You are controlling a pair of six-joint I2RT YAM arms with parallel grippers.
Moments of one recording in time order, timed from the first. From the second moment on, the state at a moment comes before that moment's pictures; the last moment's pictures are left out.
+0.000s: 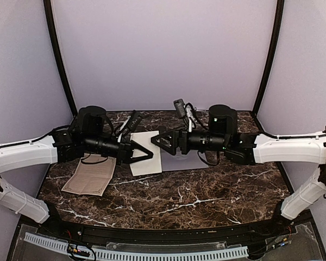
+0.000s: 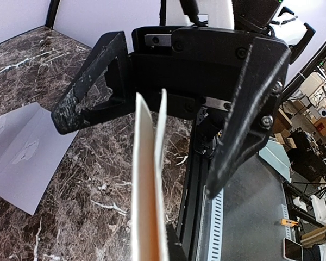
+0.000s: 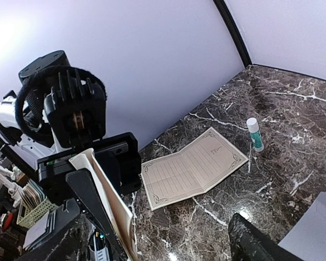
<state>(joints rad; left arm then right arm) -0.81 1.27 0.92 -0.08 0.66 -0.25 0.97 1.47 0.99 0.32 -0.36 0.48</state>
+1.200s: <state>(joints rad) -0.64 1.11 0.81 0.13 0.75 -0.41 0.97 1.46 0.98 0.49 -0.55 0.52</state>
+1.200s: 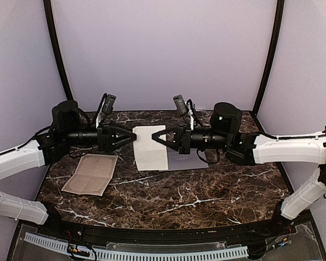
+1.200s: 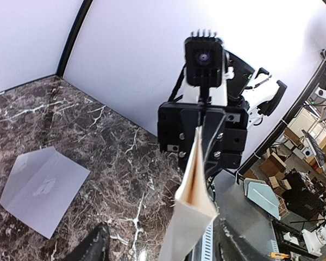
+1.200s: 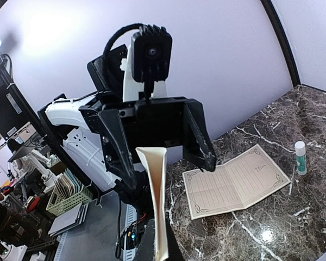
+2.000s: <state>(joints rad) -0.64 1.20 0.84 0.22 0.93 -0.50 0.97 1.46 0.99 0.43 -0.58 0.50</state>
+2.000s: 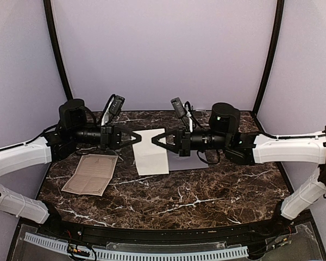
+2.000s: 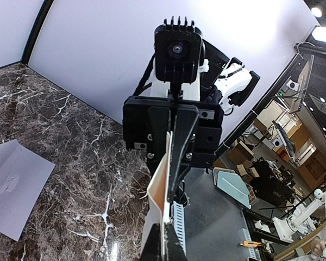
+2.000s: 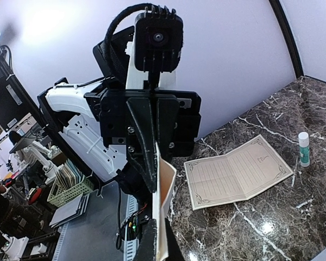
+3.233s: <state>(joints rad) -0.67 1.18 0.74 0.30 0.96 -0.58 0.97 1.42 0.96 0.45 -0.44 0.51</state>
